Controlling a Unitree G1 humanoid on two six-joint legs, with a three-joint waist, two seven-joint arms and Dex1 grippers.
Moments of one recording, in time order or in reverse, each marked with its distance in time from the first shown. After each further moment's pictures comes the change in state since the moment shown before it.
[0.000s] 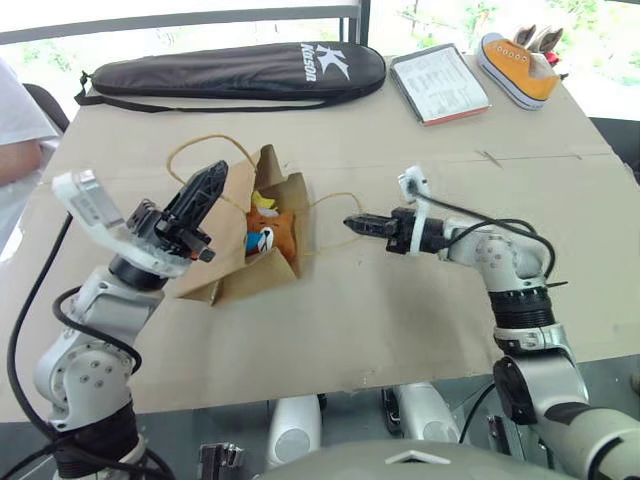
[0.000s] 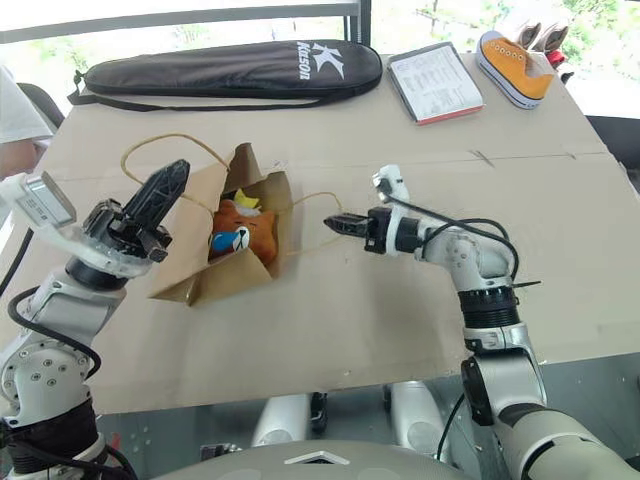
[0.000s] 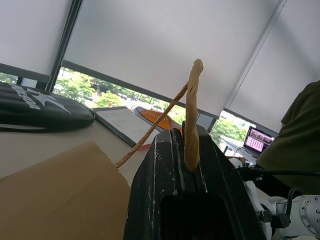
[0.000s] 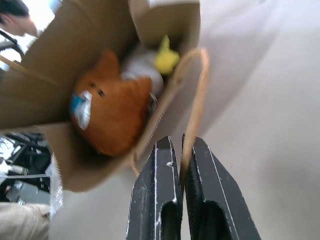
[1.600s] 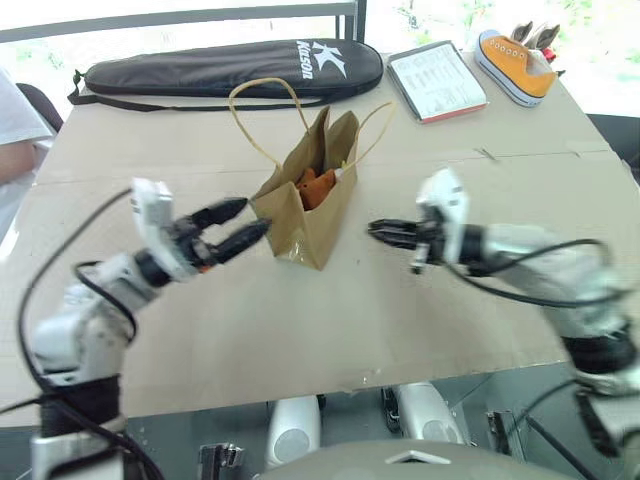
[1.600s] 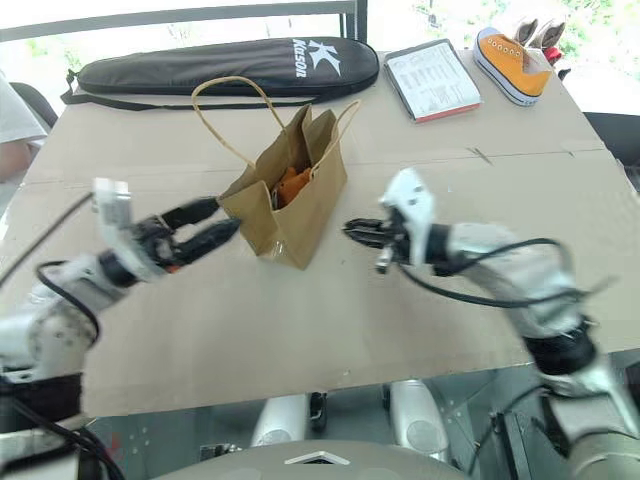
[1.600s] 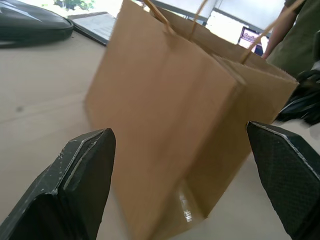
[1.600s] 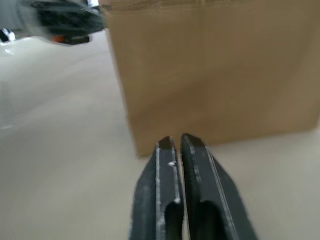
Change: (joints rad) left arm 0.019 0.115 -0.165 0.171 0.408 0.041 -0.332; right arm 0.121 -0.313 0.452 -0.275 -0.253 -0.448 -0.073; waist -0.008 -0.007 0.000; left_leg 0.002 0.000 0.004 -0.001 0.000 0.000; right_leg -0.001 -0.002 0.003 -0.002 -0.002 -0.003
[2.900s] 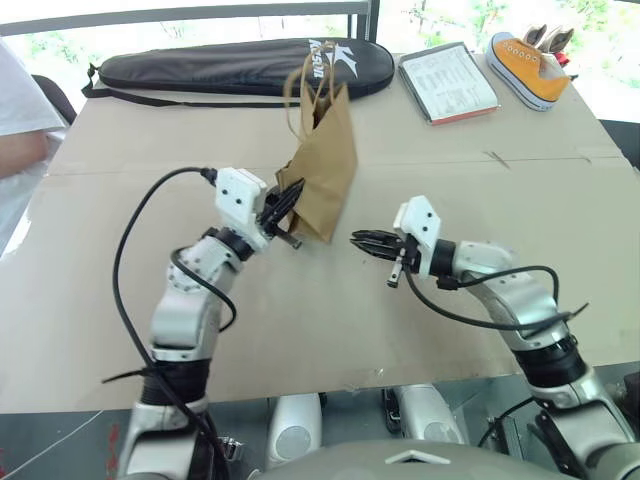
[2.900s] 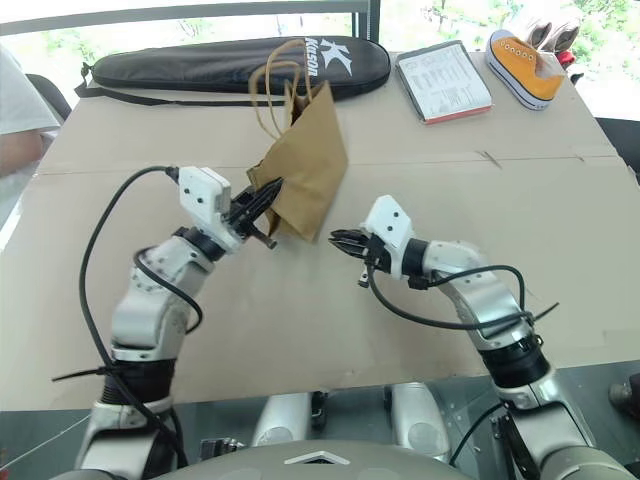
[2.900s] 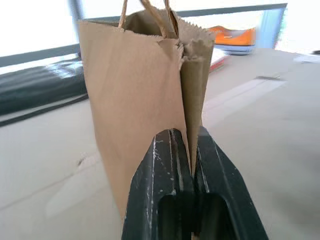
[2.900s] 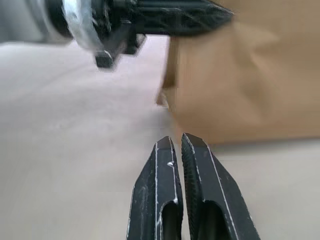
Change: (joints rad) left arm -0.208 -0.154 -0.251 0.117 0.424 -0.361 0.195; right arm 0.186 0.079 -0.094 -0.059 -0.194 -0.158 0.099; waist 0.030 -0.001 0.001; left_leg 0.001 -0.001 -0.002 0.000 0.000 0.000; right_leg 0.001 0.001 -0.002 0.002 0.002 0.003
